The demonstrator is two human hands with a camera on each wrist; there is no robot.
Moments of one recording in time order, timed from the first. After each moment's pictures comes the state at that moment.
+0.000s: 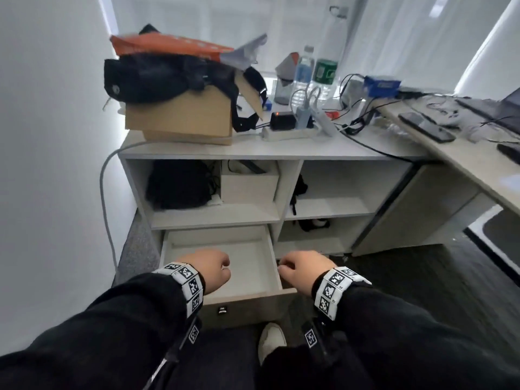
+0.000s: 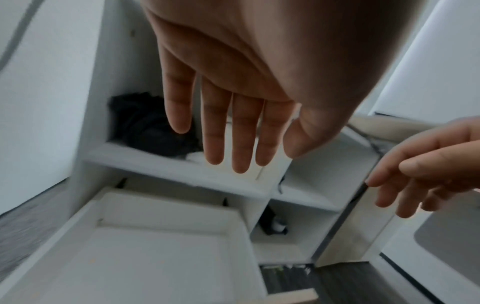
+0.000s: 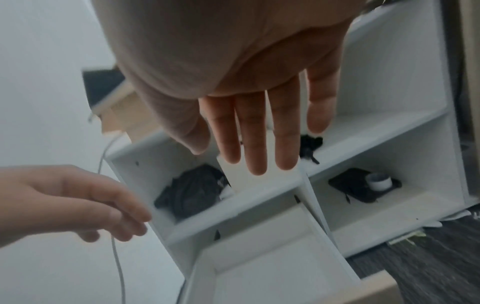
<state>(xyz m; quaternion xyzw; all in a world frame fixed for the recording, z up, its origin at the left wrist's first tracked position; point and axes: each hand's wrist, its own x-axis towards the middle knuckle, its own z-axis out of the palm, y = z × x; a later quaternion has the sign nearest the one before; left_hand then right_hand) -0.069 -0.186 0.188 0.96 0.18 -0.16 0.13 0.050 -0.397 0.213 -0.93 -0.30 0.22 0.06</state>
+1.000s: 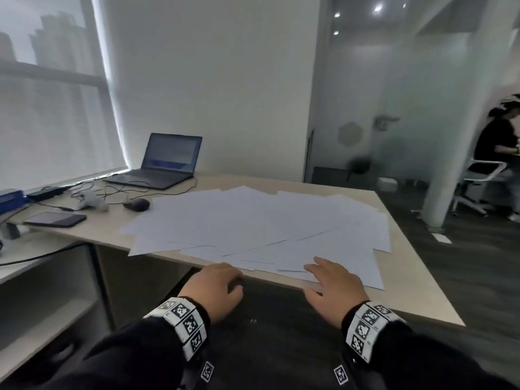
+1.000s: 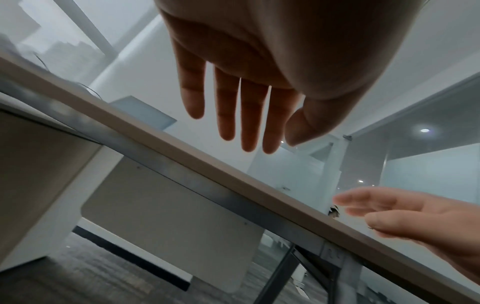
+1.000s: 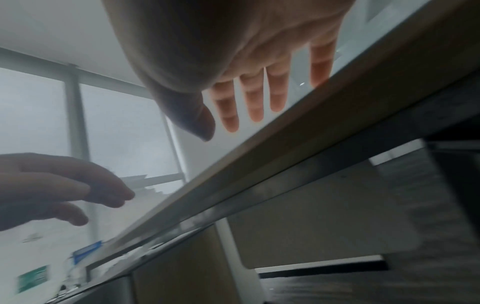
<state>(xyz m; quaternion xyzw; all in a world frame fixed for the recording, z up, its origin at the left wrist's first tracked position) -0.005 -0.740 0.366 0.90 -0.40 0.03 0.19 -0.153 -0.973 0.363 -0.97 0.21 -0.07 0.09</state>
